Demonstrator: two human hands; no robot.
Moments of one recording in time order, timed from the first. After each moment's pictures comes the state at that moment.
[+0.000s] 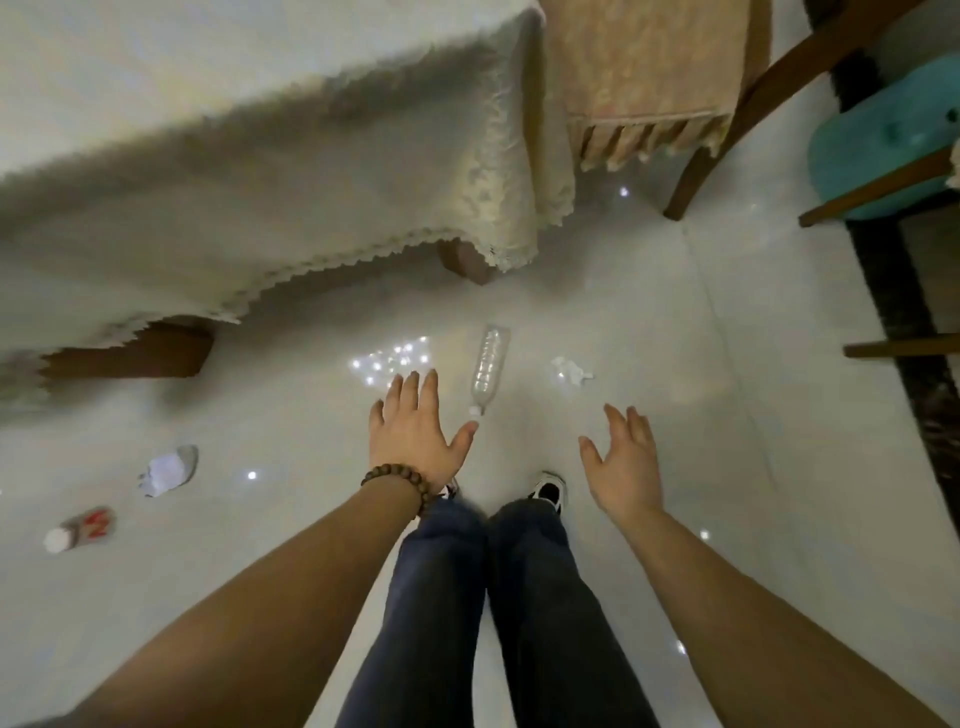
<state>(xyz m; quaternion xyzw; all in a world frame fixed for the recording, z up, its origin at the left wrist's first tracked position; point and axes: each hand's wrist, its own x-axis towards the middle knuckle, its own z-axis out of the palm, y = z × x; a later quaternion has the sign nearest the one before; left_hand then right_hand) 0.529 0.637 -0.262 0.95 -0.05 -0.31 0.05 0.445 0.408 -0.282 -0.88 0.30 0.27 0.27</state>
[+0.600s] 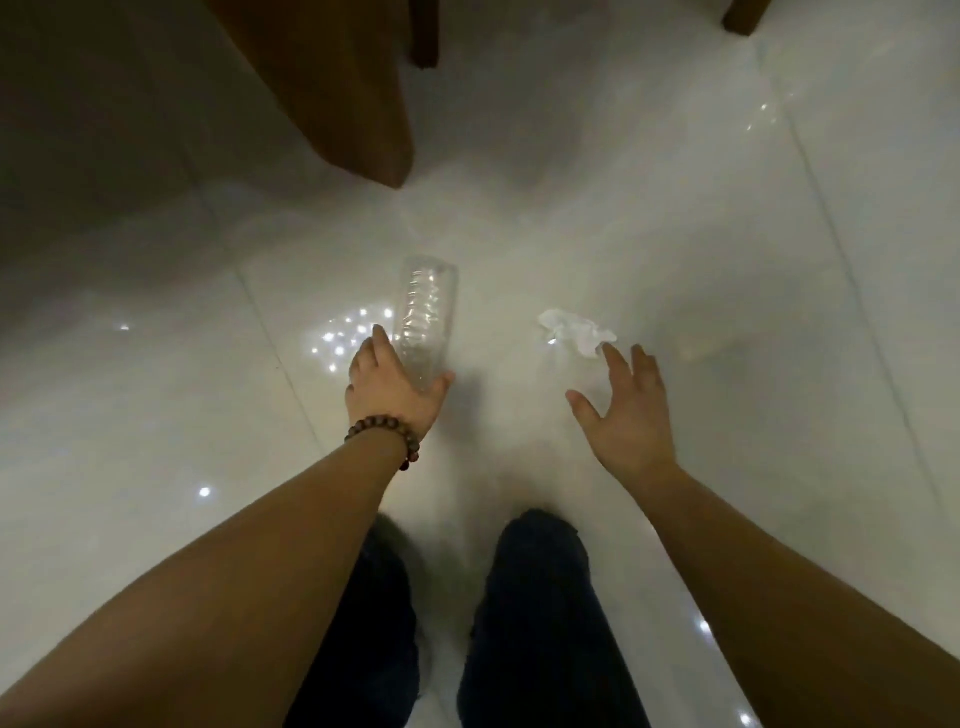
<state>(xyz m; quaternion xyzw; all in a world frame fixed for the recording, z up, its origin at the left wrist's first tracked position) 0.539 0.555 -0.708 0.93 0.08 -0.32 0.17 0.444 0.333 -0.693 -0.90 0.29 0.22 0.24</state>
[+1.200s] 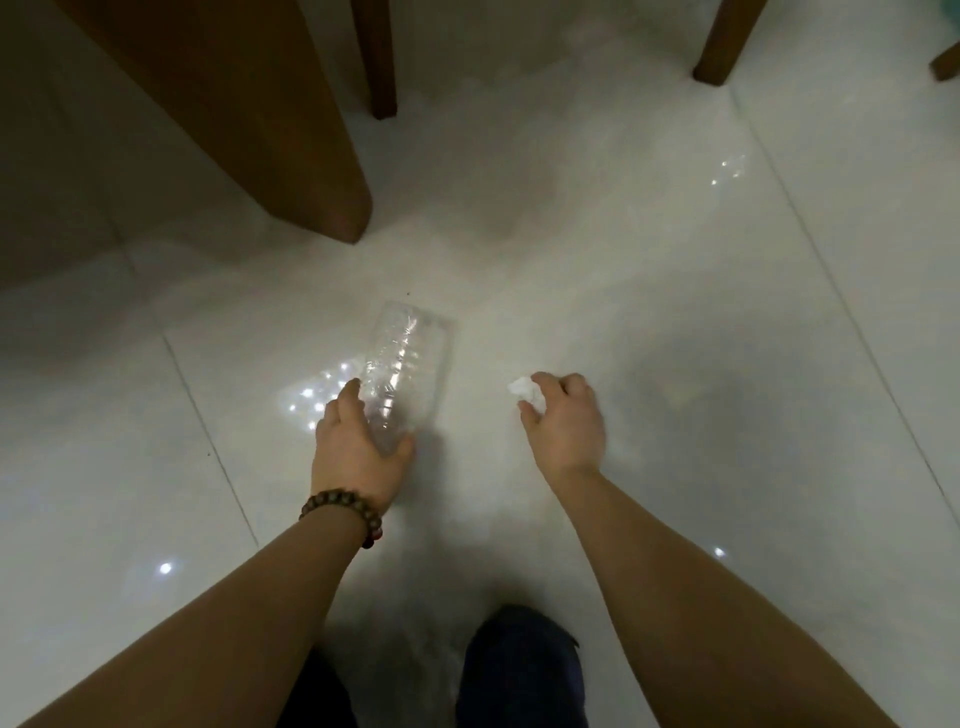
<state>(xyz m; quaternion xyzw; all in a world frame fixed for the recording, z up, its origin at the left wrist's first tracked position) 0.557 0.547 -0.767 0.92 0.08 -0.26 0.28 0.511 0.337 -0.810 -0.92 0.28 0.16 0.22</state>
